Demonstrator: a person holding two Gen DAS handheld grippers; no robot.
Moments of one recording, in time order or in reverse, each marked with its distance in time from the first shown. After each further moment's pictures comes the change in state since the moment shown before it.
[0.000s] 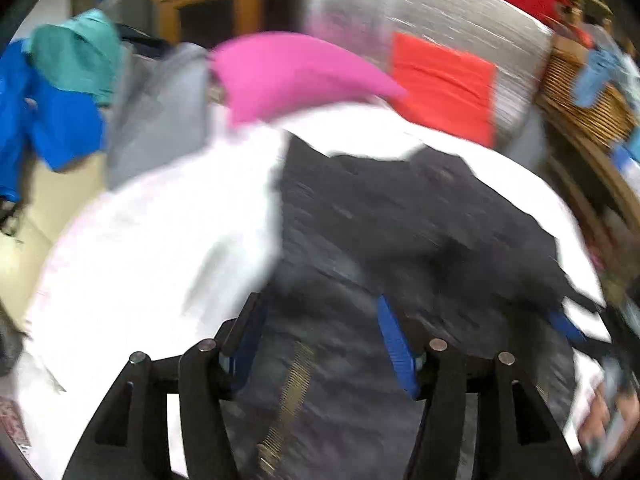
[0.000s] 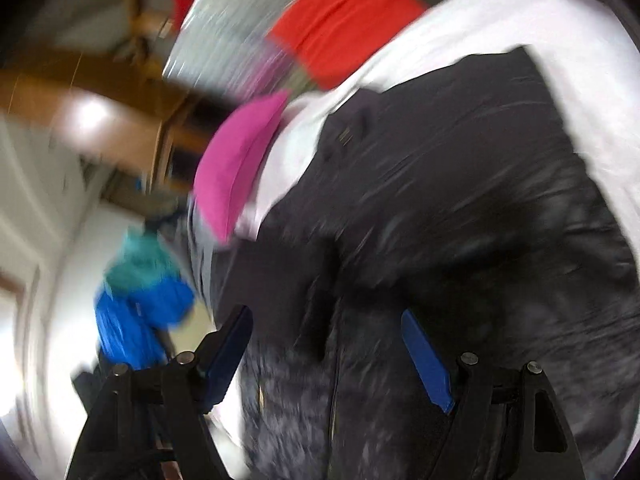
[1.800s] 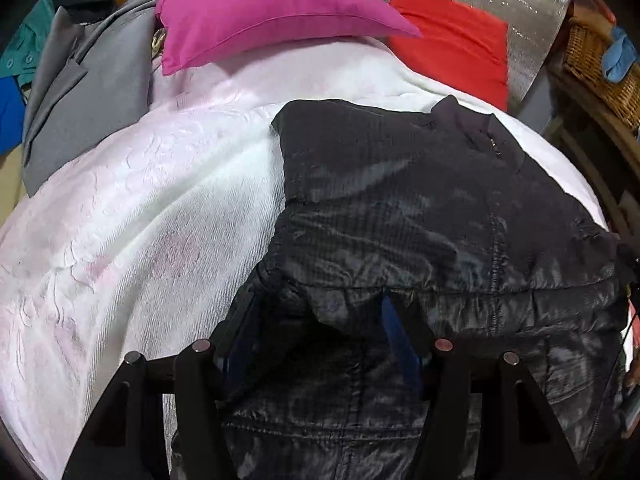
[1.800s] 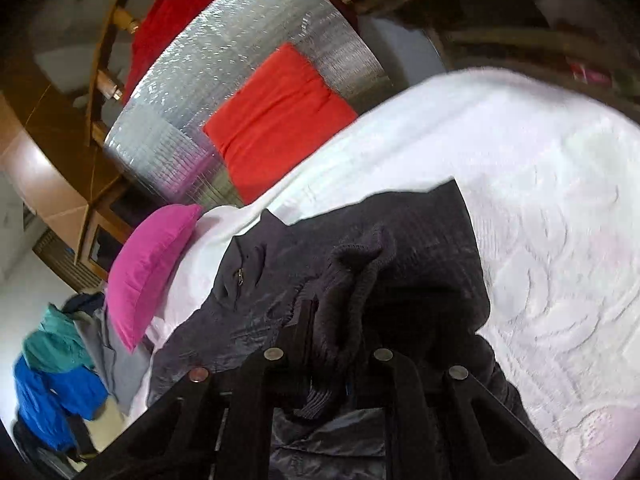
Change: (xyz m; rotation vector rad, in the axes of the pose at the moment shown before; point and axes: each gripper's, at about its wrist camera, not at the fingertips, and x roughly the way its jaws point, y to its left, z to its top) left arm 0.173 -0.012 0.020 0.065 0.147 -0.129; right arm -0.019 -0.082 0.081 0.102 -0.434 -0.275
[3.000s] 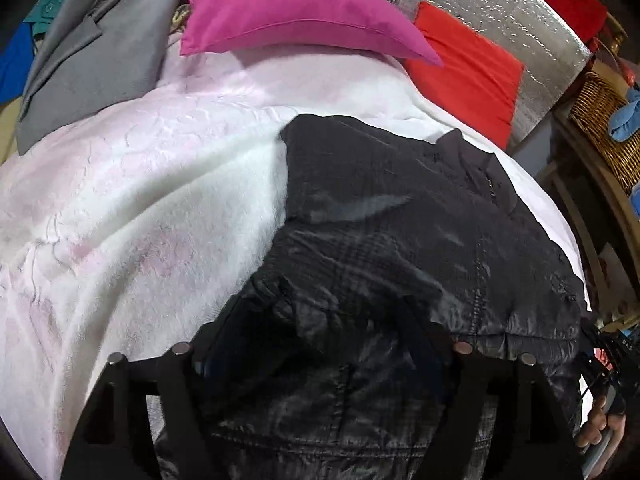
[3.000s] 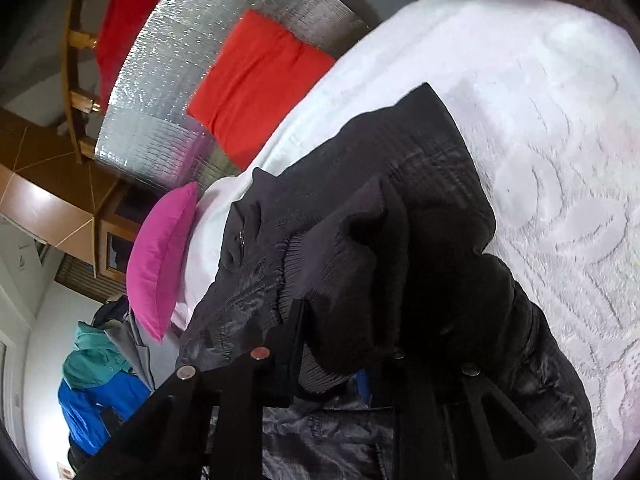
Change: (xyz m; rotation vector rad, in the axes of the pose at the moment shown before) left arm 0.002 0.018 0.010 -0.153 -0.006 -0.110; right arm 0.013 -0.025 -0.020 0.151 0.161 0.057
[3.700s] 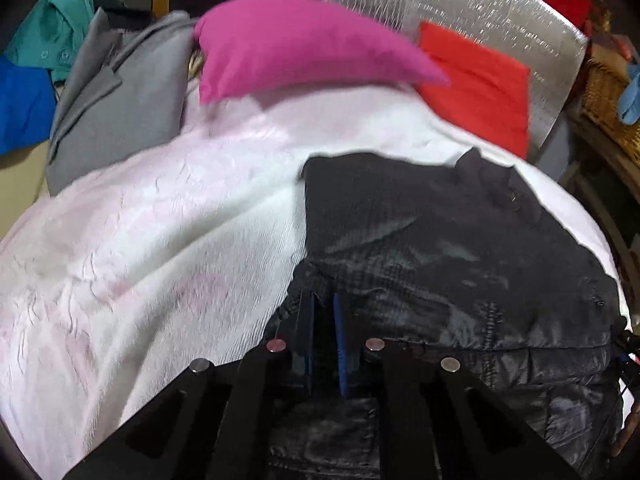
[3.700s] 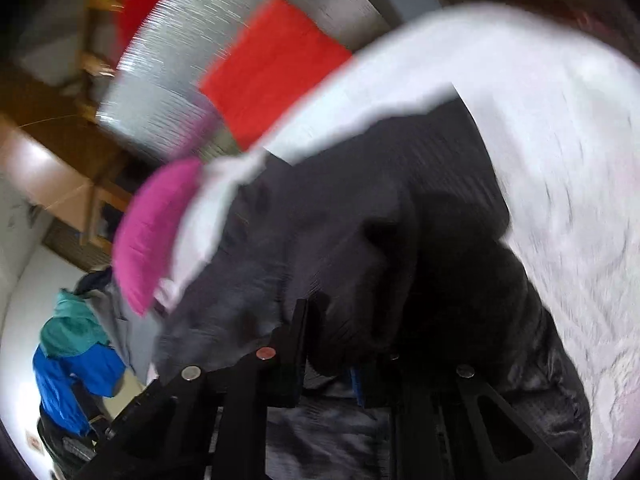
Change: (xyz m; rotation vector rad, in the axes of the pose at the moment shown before) left arm -0.004 -0.006 0.003 0.064 -0.128 0.148; right arm 0.009 0.011 -0.008 -0.091 0.048 -0.066
